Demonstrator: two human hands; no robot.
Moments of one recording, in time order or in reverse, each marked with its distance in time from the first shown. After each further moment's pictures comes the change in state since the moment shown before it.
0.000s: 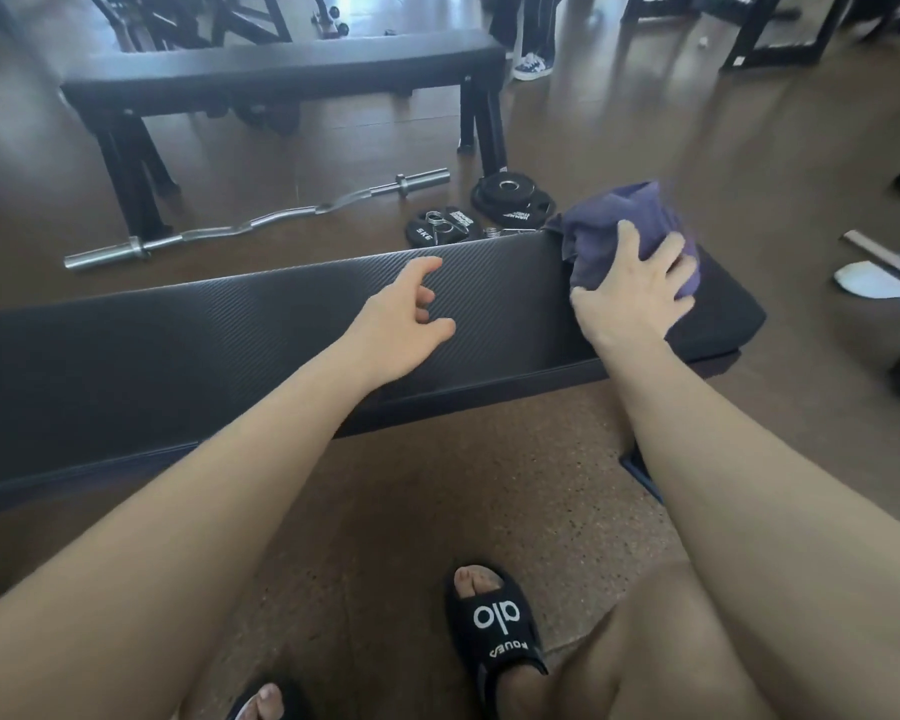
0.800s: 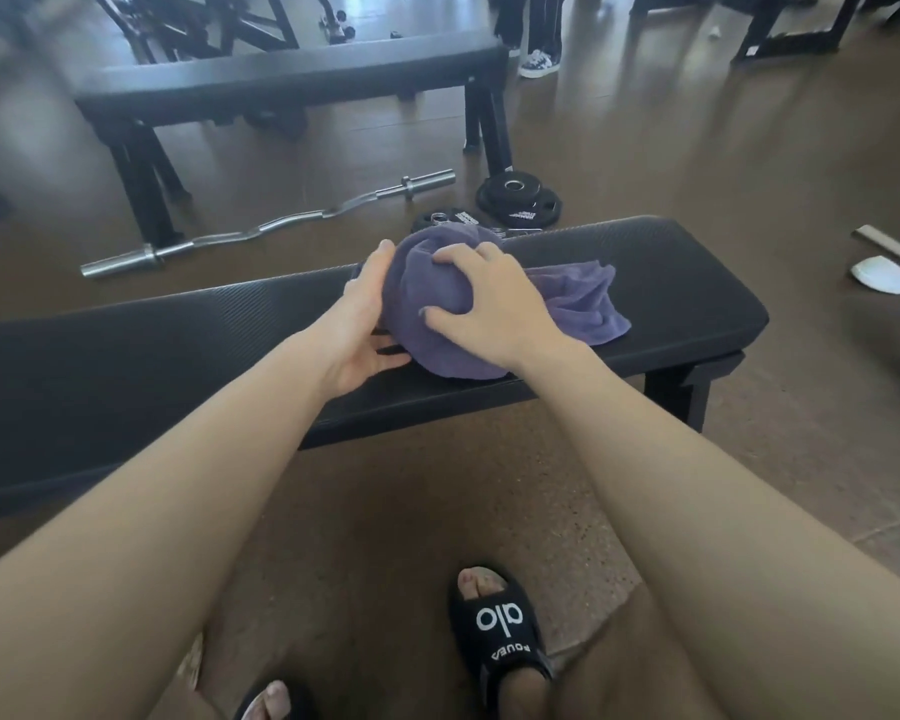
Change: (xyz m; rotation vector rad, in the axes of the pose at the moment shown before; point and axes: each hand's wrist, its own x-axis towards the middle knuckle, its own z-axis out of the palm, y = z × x) left_hand 0.019 0.002 -0.007 -0.823 -0.020 -0.450; right_hand -0.045 -0.061 -0.006 0.388 -0.243 -0.746
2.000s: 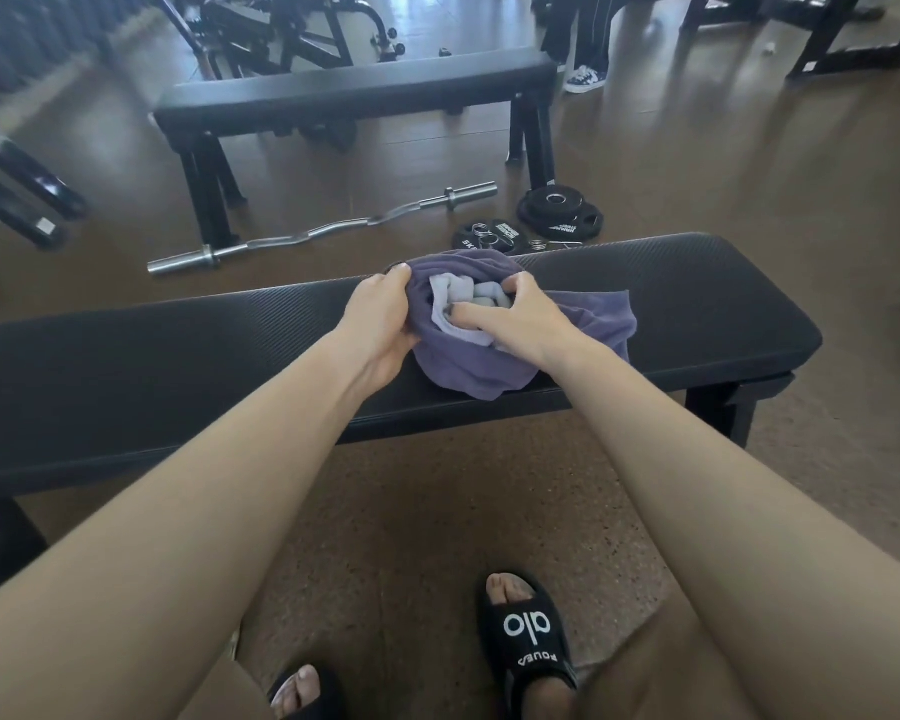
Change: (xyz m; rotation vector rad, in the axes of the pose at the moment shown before) left_hand -0.014 0.007 -0.019 -0.202 0.191 0.212; right_hand 0.004 -0.025 0.006 0.451 -0.245 0.481
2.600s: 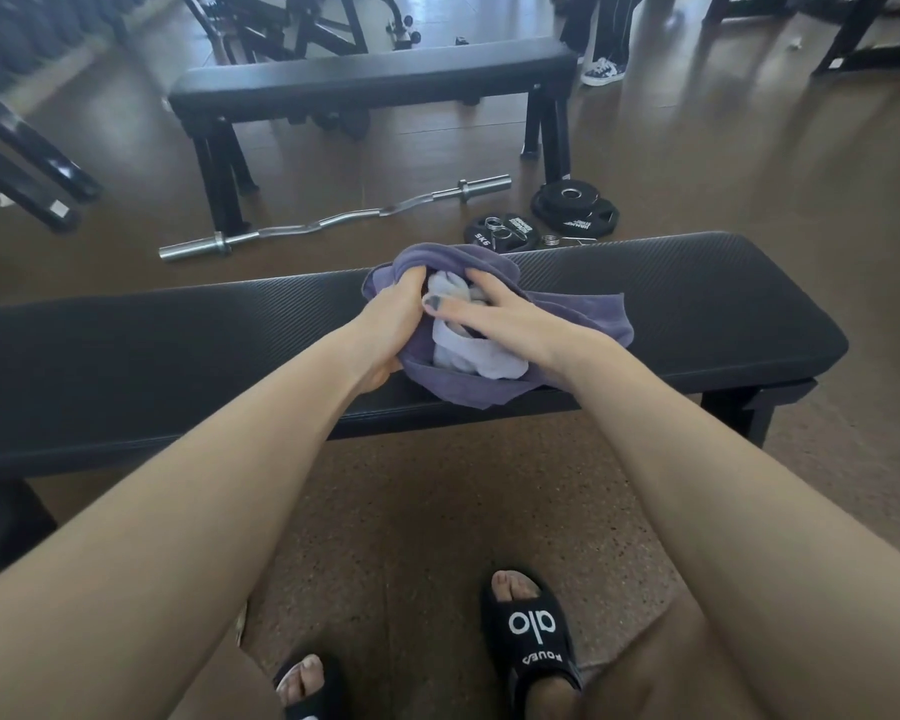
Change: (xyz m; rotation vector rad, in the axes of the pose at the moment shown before) left_hand -0.005 -0.001 -0.014 0.335 -0.044 -0.050; right_hand 0.010 -0.010 0.022 0.026 -0.262 -0.082
